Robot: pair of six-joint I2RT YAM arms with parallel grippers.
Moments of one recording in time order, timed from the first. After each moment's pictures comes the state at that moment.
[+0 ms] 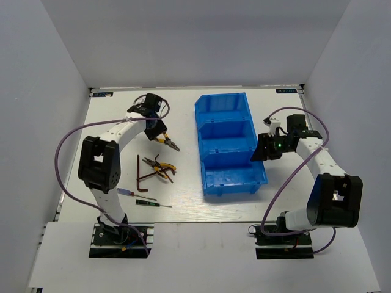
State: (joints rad) left arm -0.32 1.82 1.42 -0.65 -0.20 -0.83; right arm -0.01 1.40 0.96 -0.72 -0.67 -0.22
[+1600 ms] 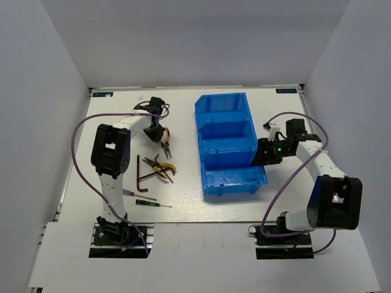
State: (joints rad) left arm -0.29 2.08 1.53 -0.71 -0.27 -1.02; right arm -0.02 1.38 0.90 -0.74 -0.66 -0.22
